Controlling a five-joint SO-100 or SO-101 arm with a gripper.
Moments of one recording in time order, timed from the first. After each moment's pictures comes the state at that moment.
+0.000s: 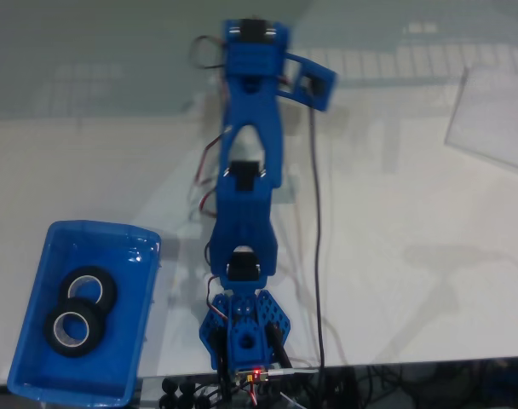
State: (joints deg) arm 3.1 78.6 53.2 91.7 17.2
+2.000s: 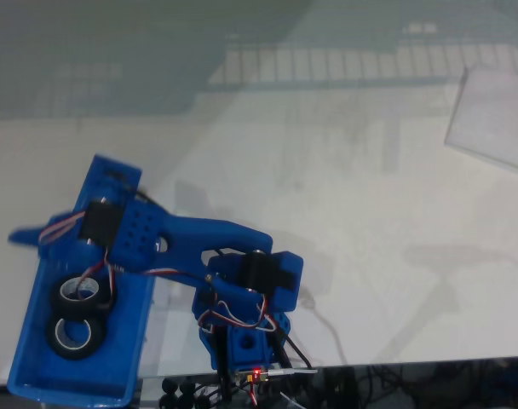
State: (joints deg) arm -70.1 125.5 96.7 93.8 5.0
